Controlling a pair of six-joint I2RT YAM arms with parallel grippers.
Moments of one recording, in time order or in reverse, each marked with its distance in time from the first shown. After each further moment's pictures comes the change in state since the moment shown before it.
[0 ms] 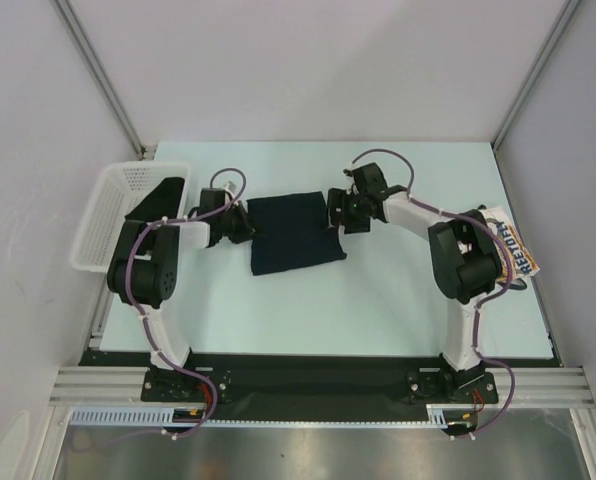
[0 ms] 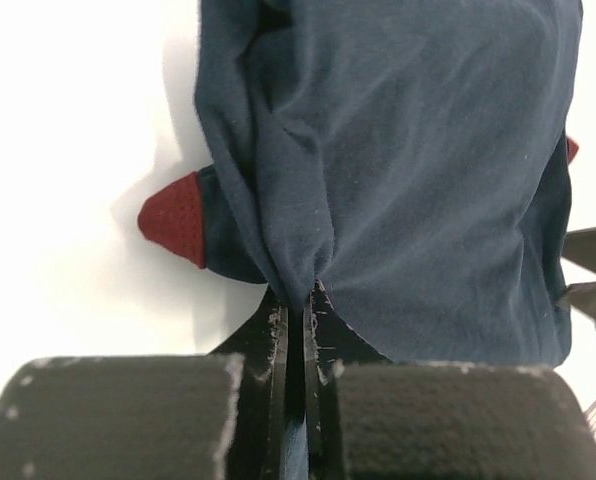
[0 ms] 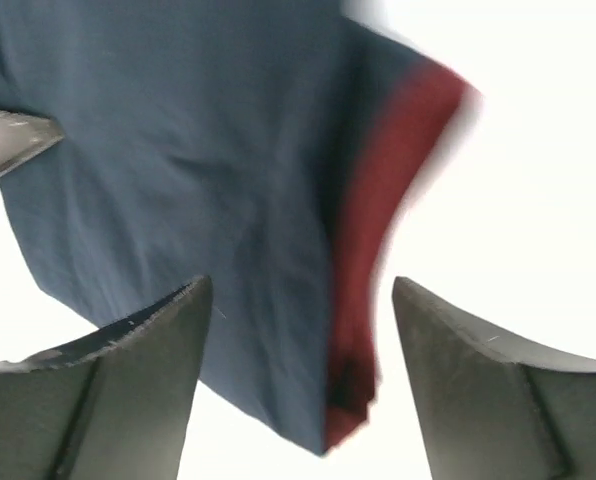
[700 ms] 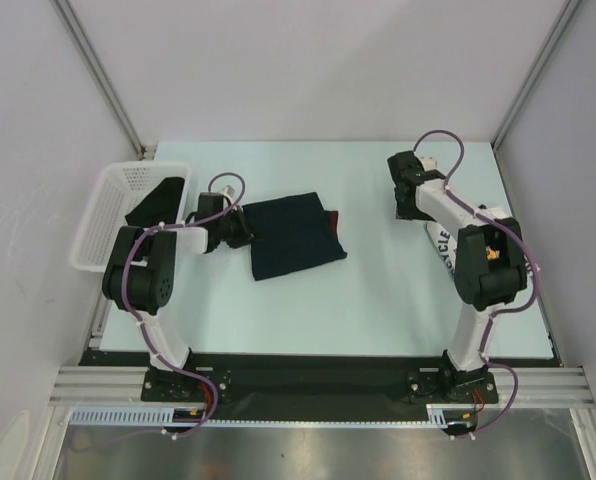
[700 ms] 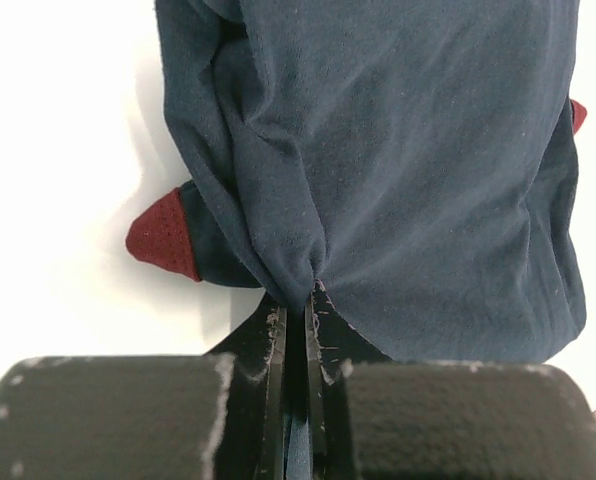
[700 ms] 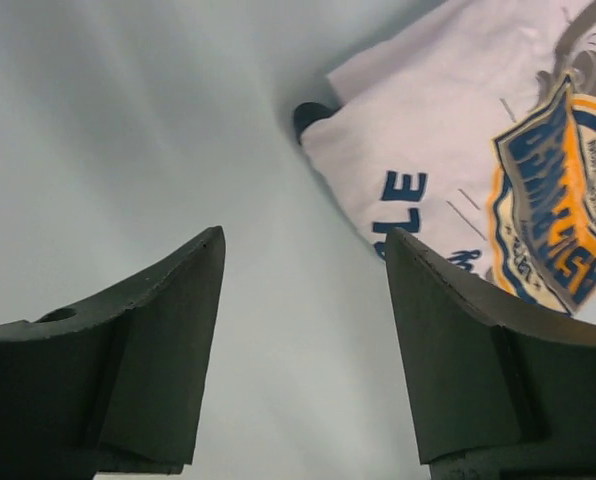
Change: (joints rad) left arm 0.000 -0.071 -0.093 0.032 -0.012 0.014; right arm -0.171 -0.175 -0.007 -0.356 0.864 -0.084
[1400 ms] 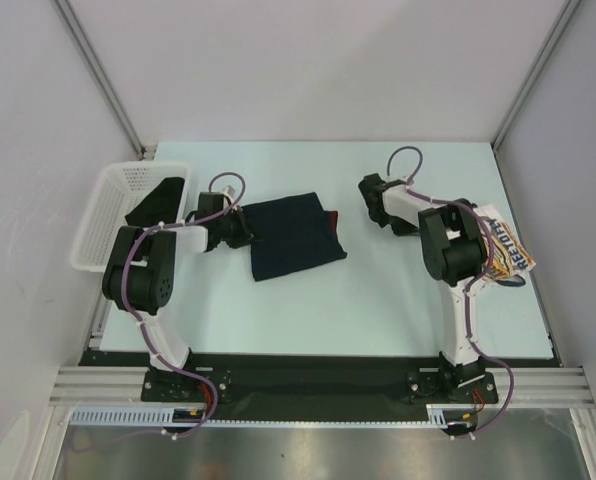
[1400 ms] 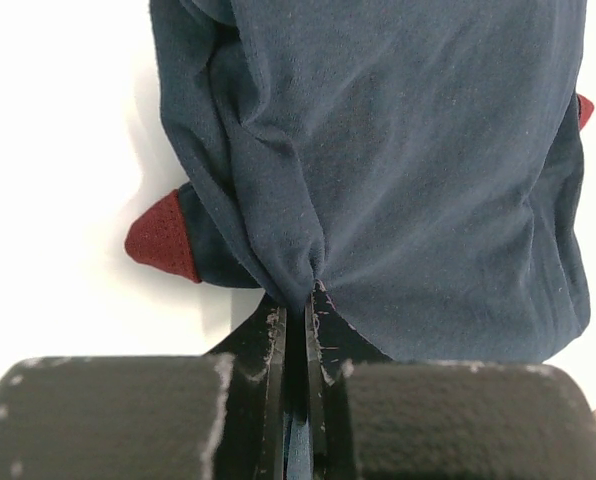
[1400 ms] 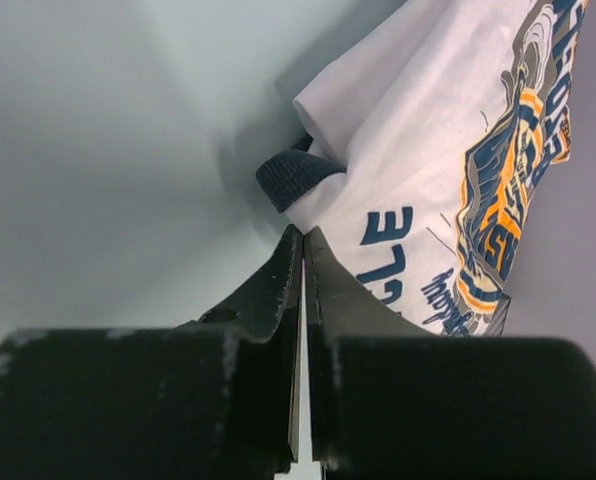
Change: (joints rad) left arm 0.000 0.000 0.016 -0.038 -0.001 0.011; right arm 0.067 0.344 0.156 -0.152 0.346 -0.007
